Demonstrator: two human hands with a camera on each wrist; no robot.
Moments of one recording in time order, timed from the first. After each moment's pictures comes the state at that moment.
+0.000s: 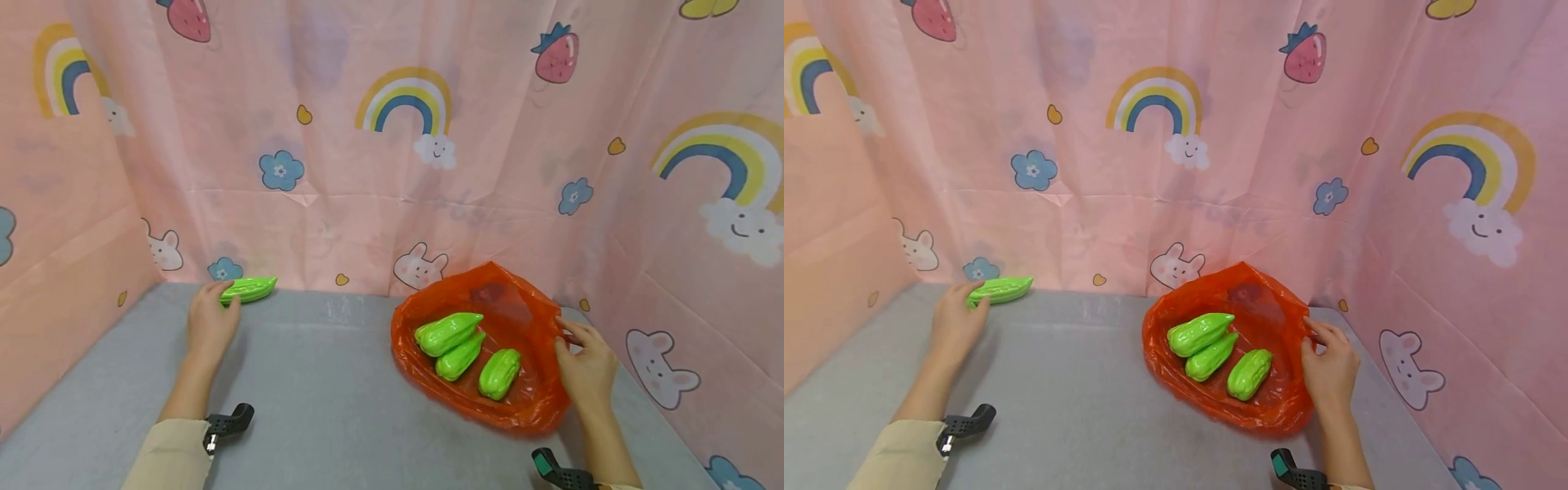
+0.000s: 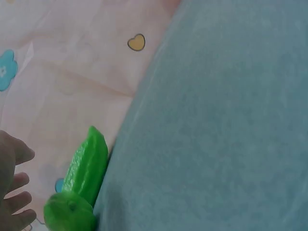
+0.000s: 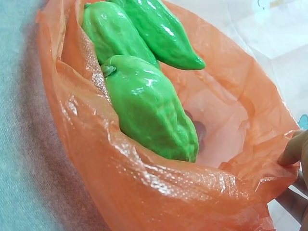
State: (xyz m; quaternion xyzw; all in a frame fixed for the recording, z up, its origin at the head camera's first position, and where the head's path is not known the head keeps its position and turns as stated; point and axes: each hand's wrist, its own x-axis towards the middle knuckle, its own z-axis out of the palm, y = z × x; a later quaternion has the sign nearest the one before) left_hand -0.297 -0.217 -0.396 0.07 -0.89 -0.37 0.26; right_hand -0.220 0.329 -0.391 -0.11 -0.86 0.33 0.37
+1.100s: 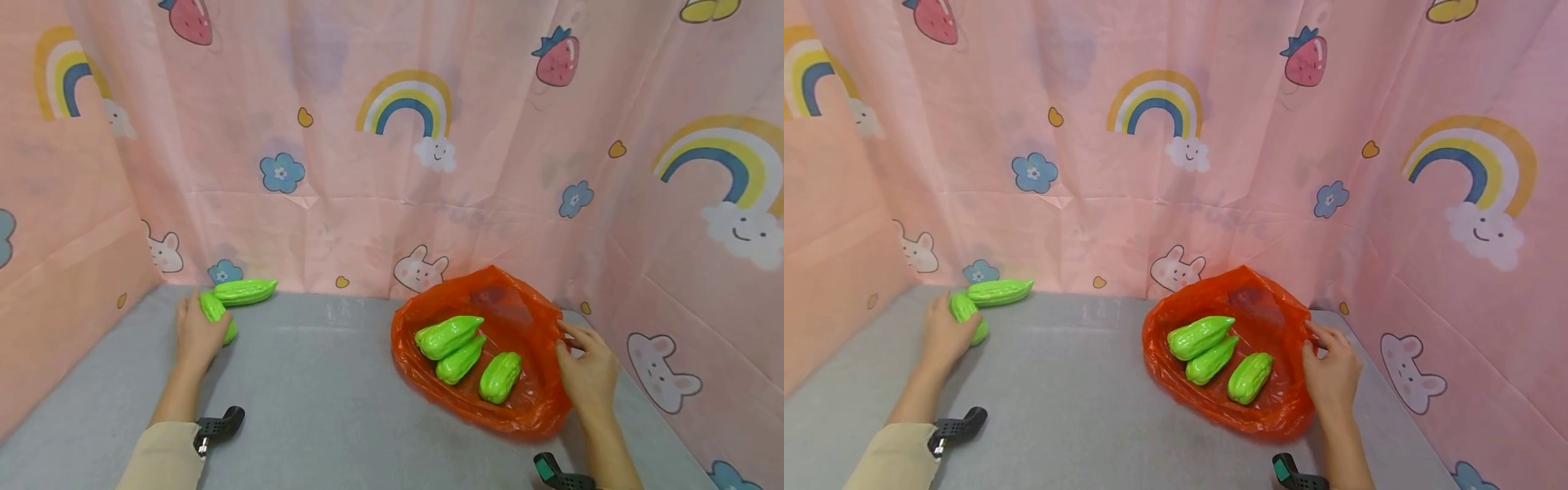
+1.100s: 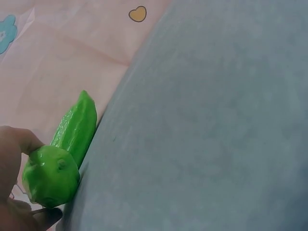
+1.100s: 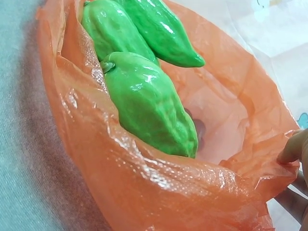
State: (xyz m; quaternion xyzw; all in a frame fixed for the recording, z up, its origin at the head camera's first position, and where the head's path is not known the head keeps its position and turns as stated) left_hand -0.299 -0.246 -0.419 0.14 -0.88 -0.43 0.14; right_hand -0.225 0.333 -0.396 -0.11 -0.86 0.32 0.39
